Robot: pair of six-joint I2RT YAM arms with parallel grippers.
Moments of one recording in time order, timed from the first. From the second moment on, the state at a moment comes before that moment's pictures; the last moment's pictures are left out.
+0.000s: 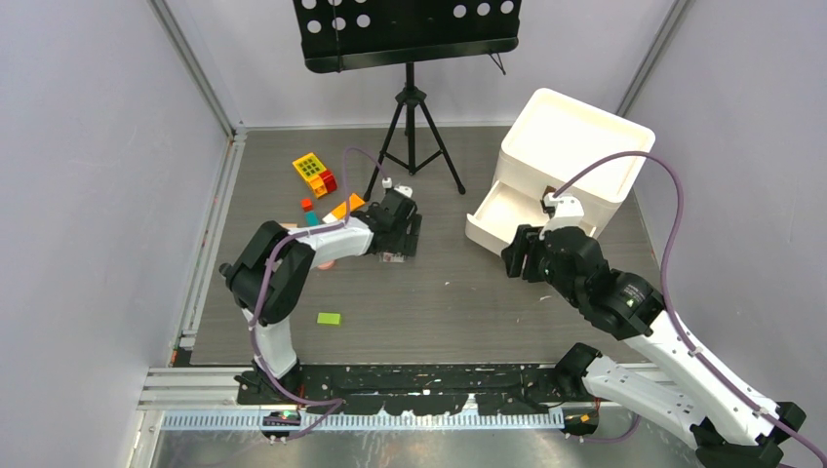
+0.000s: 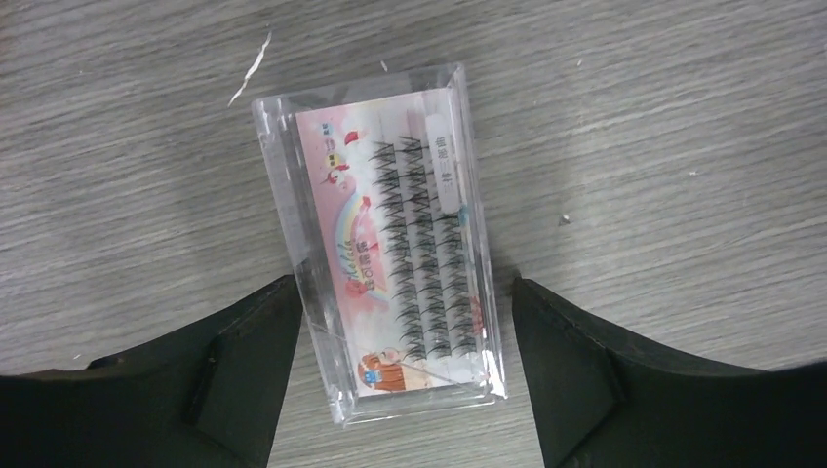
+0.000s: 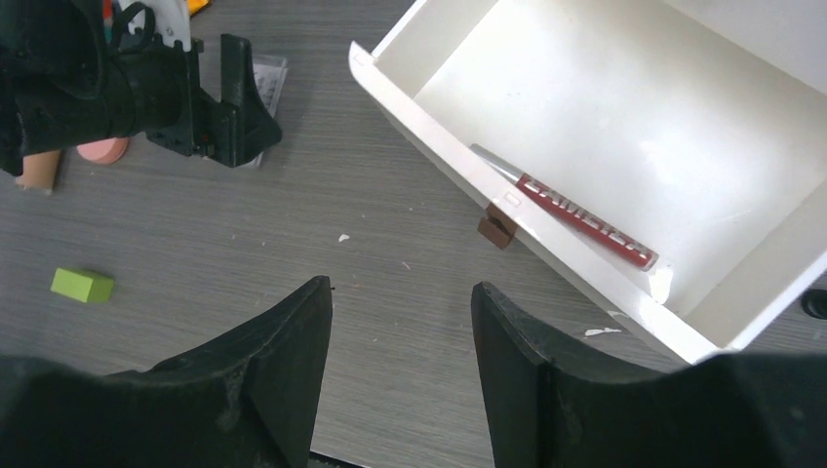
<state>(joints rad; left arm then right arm) -0.66 1.83 1.10 -0.25 -0.24 -0.36 0.73 0.72 0.91 -0.74 0.34 0.49</state>
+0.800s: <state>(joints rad) -0.67 1.54 0.89 -0.21 -0.26 -0.37 0.73 0.93 1.02 -0.73 0.73 0.43</state>
